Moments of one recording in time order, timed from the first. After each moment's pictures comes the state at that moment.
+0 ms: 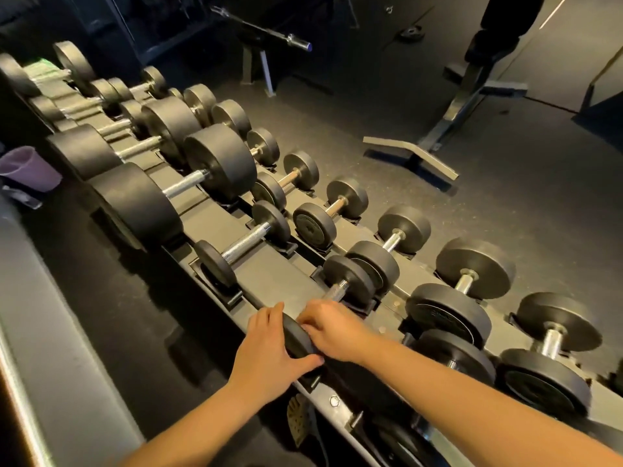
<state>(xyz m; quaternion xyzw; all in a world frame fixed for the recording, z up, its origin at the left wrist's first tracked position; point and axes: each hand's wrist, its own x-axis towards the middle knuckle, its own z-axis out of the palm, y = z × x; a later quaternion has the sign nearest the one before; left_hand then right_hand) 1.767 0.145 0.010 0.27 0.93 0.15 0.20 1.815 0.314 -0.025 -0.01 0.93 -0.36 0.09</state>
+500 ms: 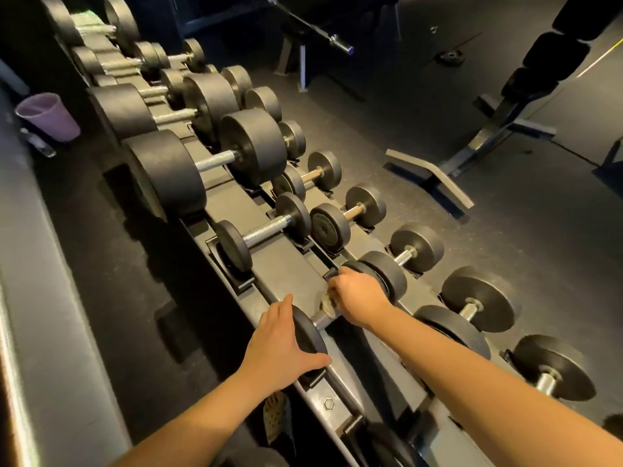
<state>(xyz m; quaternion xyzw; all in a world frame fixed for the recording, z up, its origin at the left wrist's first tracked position) 1.766 0.145 0.005 0.22 0.92 0.21 0.27 1.766 0.355 -0.020 0.01 0.98 -0.12 0.14</state>
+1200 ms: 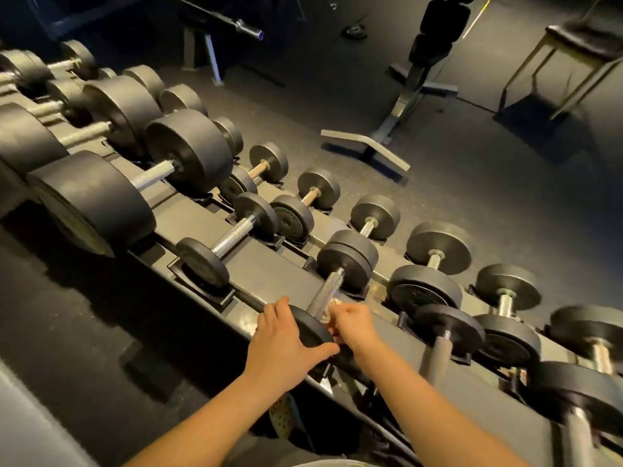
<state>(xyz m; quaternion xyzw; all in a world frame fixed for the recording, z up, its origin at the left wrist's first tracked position) 1.748 0.139 -0.005 0.30 0.90 0.18 0.27 1.823 0.273 -0.030 0.54 0.54 -0.64 0.02</state>
